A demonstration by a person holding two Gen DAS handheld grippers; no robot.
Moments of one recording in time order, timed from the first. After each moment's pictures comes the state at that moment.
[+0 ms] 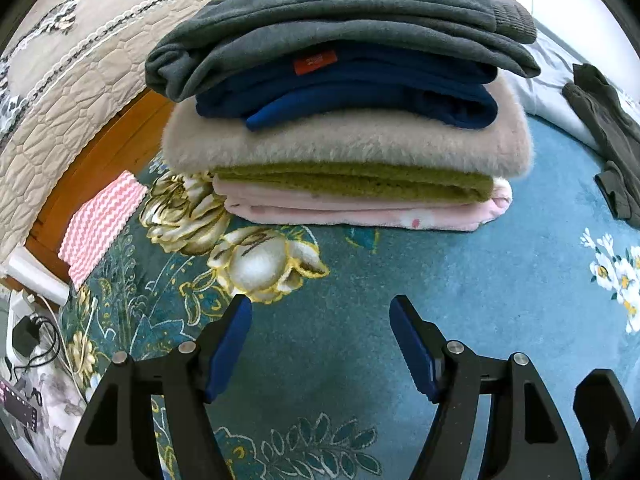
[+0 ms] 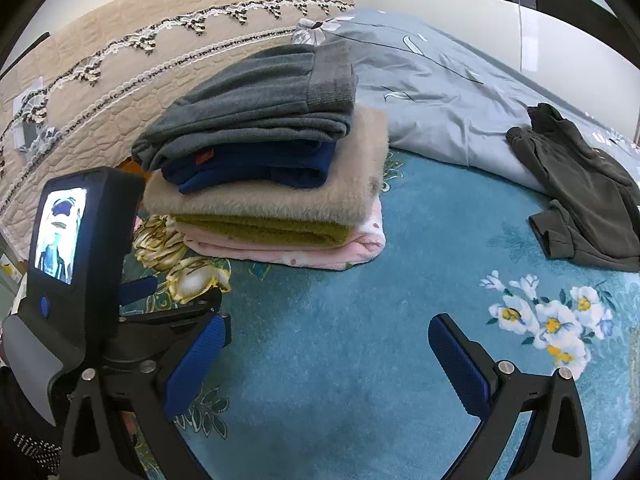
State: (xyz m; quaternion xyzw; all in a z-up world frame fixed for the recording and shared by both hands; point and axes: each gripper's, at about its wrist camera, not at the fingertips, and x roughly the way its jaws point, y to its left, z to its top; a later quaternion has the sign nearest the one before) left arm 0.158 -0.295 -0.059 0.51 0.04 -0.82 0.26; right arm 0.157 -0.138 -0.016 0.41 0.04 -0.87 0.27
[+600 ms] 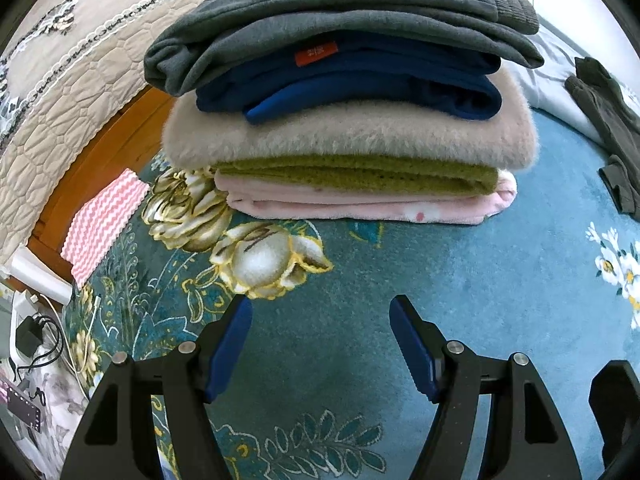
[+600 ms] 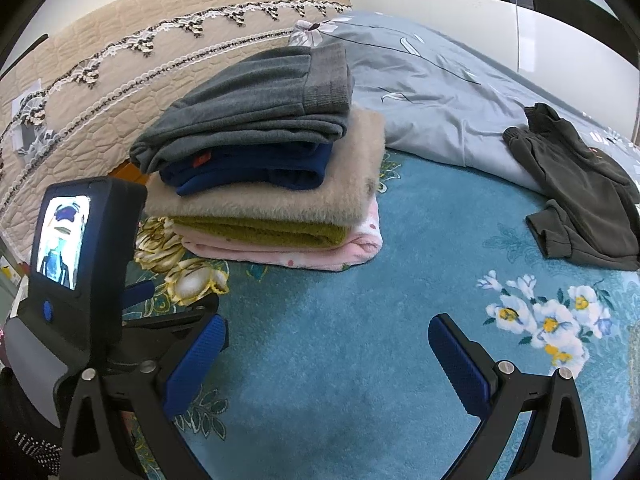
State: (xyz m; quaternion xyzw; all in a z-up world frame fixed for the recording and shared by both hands) left arm 0.157 -0.293 -0.060 0.51 0.03 -0.82 0.26; right arm 0.157 -0.137 -0.015 0.41 0.04 -0.87 0.27
